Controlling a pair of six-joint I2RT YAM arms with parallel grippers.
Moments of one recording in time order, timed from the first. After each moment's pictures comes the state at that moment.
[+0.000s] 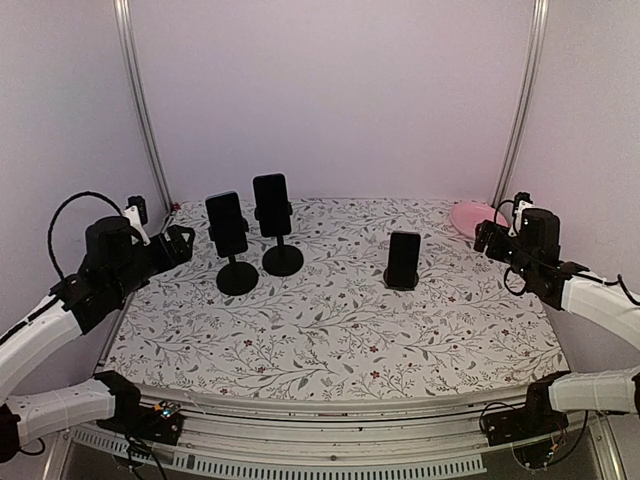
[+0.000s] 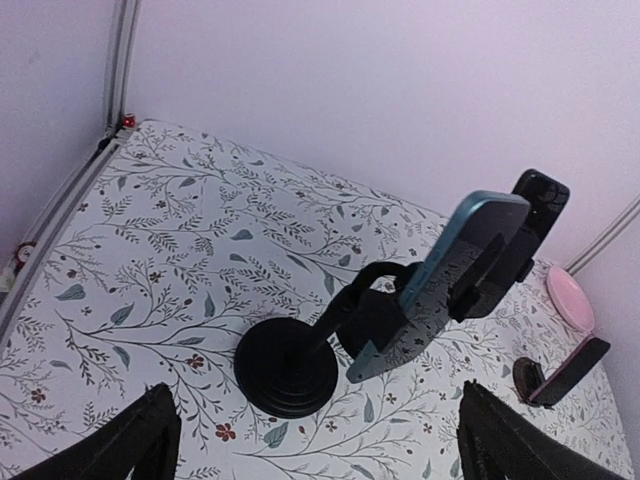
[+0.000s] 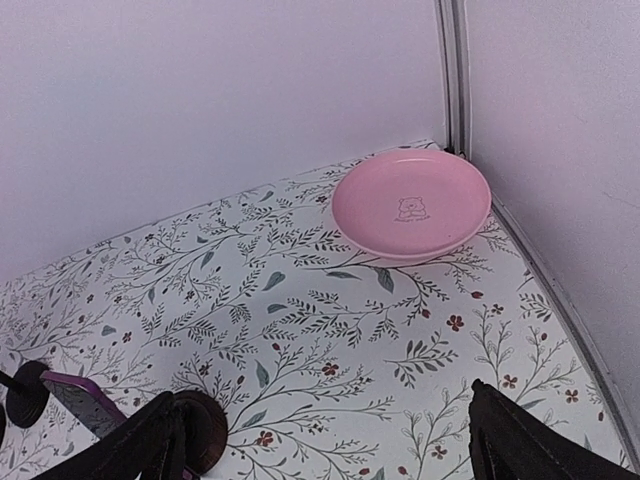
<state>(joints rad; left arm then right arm) -0.42 0.78 0.62 -0.15 -0.25 -0.51 0.24 1.07 0.63 0.08 0.27 0.35</state>
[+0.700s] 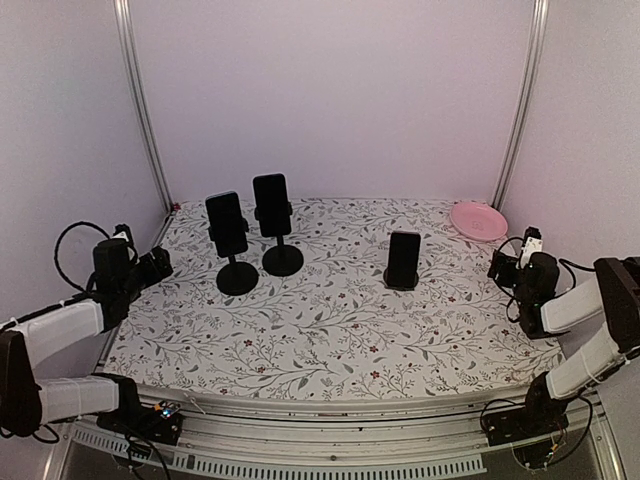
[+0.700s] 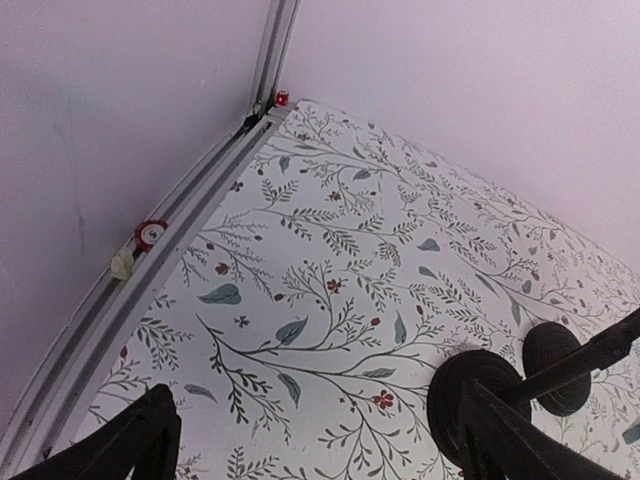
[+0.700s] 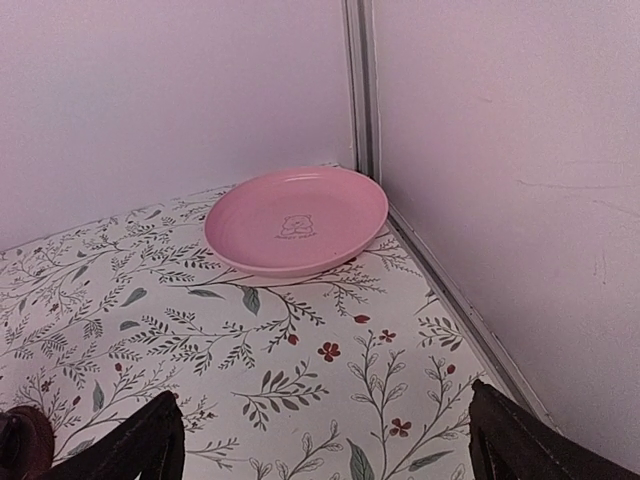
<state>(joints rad) -0.01 1.02 0.40 0.20 -0.18 -0.41 0.00 1.45 0.28 0.96 0.23 0.14</state>
